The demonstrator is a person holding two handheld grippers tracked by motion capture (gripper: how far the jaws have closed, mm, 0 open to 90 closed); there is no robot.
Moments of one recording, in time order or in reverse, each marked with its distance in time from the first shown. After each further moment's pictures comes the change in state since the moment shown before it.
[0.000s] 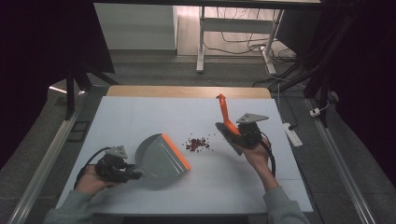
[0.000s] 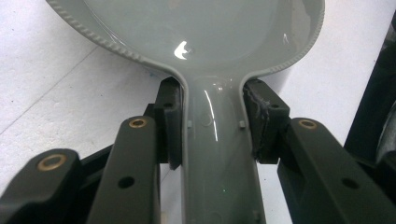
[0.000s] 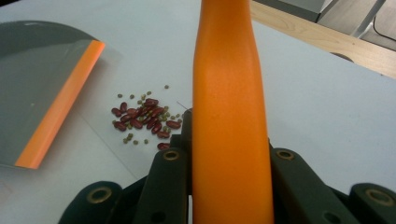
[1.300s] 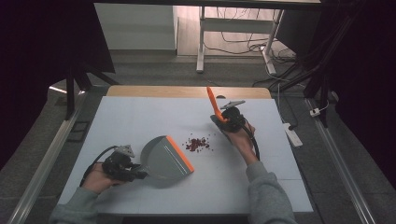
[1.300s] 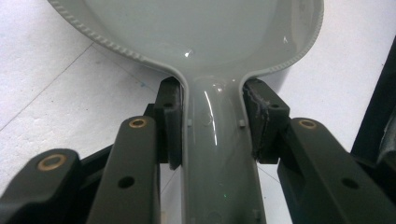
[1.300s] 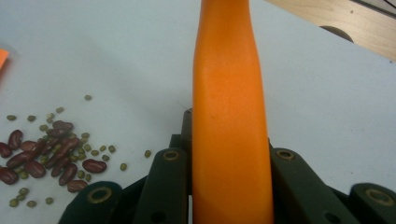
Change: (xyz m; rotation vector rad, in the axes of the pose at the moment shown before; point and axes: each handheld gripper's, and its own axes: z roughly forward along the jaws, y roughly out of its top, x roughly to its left) left arm -0.001 0.013 0.015 0.056 -0.012 0.008; right arm -0.029 0.022 0.085 0.184 -0.104 0.030
